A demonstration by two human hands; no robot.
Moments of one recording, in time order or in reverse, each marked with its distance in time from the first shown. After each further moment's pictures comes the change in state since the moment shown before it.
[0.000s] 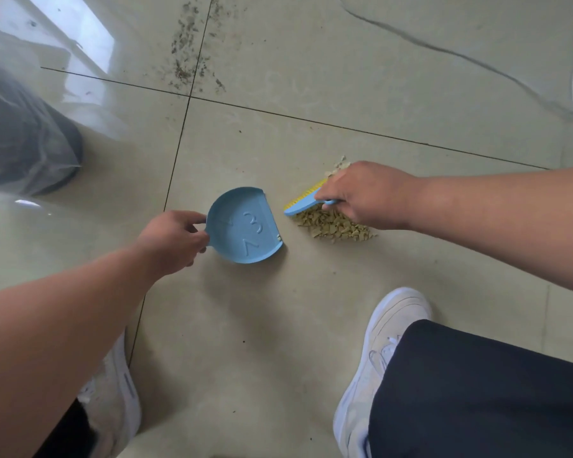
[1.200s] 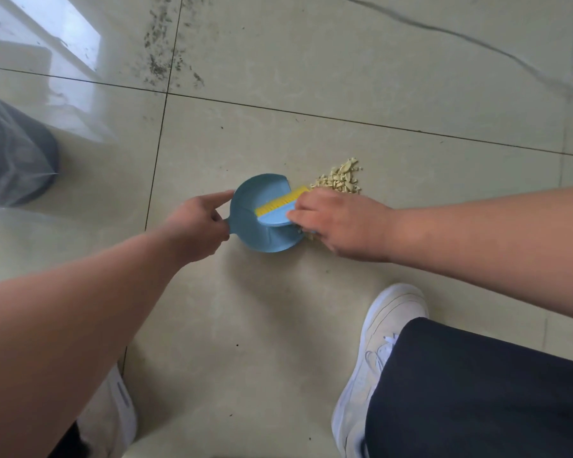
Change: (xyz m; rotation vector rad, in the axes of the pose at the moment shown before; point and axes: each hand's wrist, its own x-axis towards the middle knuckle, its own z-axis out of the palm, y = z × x) left_hand 0.022 0.050 0.029 -0.043 -0.073 0.140; right_hand -0.010 -0.014 0.055 0.038 0.187 -0.113
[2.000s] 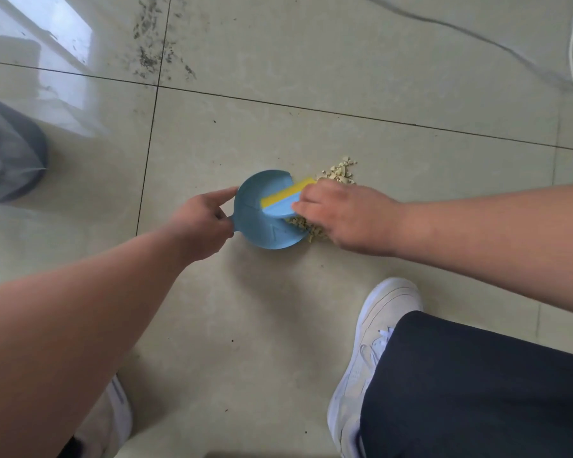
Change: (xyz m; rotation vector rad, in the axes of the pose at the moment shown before) left_hand -0.004 0.008 0.014 -0.011 -0.014 0.025; right_hand -0.014 0.009 0.001 -0.051 0.031 0.016
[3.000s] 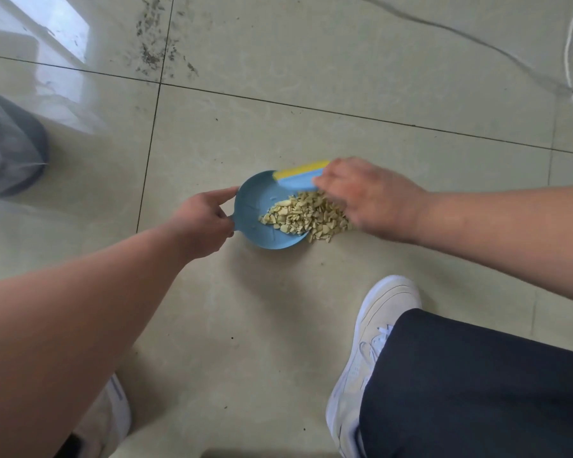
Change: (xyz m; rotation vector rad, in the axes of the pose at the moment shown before) left_hand -0.007 0.005 -0.002 -0.018 -0.014 -0.022; right_hand -0.013 0.023 -0.012 -0.018 0.115 0.078
